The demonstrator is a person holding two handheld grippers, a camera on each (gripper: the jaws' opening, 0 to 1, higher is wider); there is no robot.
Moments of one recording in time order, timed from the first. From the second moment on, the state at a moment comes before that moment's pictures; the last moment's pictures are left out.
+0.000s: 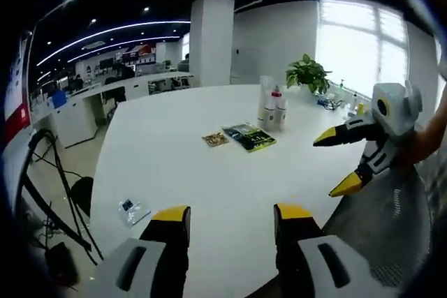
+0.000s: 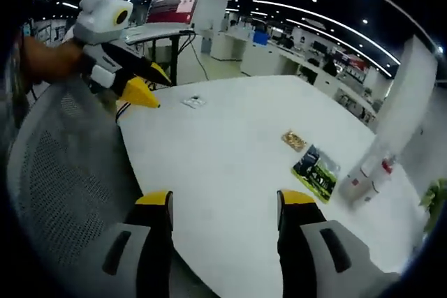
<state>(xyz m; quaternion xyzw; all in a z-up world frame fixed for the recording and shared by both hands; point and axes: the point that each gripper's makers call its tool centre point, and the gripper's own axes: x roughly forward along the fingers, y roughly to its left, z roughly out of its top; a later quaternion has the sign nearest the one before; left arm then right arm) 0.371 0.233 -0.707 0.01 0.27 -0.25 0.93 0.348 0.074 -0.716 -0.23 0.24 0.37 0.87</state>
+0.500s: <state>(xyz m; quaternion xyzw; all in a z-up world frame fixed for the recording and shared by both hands) 0.448 0.315 -0.773 0.14 0.38 -0.27 0.87 0.350 0.074 -0.727 -0.23 0.26 0.39 0.86</state>
